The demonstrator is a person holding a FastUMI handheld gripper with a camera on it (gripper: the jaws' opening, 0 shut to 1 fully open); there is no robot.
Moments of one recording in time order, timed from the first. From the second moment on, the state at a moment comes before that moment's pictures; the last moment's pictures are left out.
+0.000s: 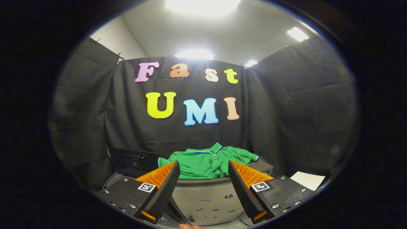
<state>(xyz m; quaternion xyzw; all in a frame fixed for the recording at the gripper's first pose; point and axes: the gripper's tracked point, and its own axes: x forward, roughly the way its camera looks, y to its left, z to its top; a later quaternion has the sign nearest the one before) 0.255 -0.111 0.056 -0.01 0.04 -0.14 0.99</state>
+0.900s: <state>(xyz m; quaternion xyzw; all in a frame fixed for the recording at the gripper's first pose) 0.450 -0.187 -0.024 0.00 0.22 -0.09 0.97</state>
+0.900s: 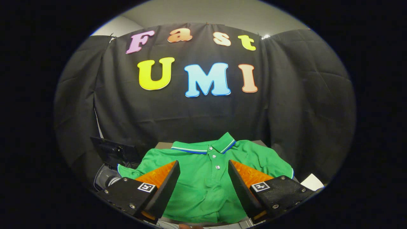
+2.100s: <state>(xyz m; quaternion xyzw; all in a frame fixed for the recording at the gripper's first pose) 0.476 -0.219 -0.090 0.04 0.38 -0.10 0.92</state>
